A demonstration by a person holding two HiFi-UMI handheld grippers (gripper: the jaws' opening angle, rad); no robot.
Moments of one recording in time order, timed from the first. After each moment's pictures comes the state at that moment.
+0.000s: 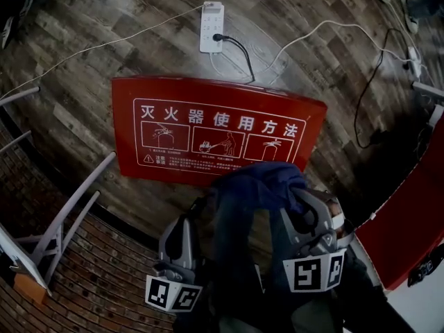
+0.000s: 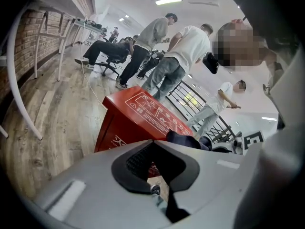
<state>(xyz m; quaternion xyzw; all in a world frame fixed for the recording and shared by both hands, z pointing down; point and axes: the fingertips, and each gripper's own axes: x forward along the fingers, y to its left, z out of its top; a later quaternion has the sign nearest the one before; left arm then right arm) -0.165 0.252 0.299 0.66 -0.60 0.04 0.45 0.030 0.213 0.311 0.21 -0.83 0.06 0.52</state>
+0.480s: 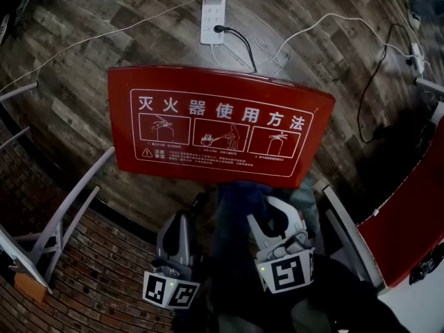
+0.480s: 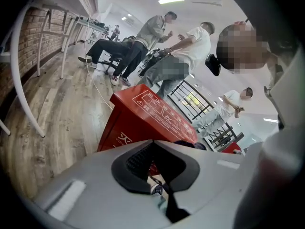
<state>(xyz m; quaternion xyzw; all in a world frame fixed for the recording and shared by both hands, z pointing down) -0.175 0.261 0.311 0.65 -0.61 0.04 0.46 -0.036 0.253 0.333 0.28 -0.85 0.23 0.37</state>
